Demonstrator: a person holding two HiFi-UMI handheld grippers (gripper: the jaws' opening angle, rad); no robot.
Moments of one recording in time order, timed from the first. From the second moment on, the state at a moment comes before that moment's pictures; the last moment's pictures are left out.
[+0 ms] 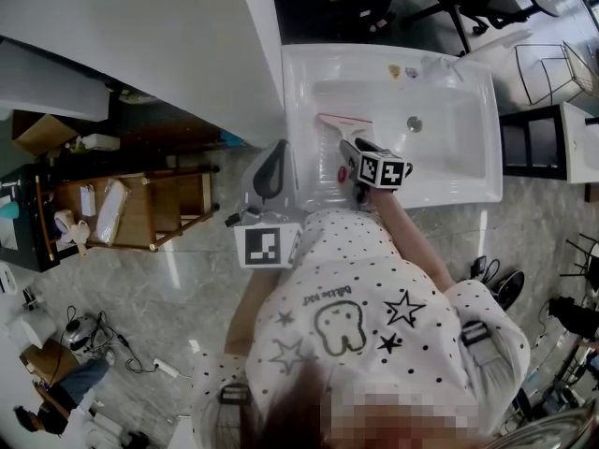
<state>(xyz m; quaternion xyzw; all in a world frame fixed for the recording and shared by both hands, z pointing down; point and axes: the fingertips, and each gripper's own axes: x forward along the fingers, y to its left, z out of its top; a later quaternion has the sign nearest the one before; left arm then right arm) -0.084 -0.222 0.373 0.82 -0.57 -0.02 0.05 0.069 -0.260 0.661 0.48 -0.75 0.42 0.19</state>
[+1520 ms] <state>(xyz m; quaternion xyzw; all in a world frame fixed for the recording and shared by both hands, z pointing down) -0.056 -0.186 0.365 0.87 -0.48 -0.04 0.07 0.101 -0.253 0.463 0.54 -0.83 0.12 0.10</state>
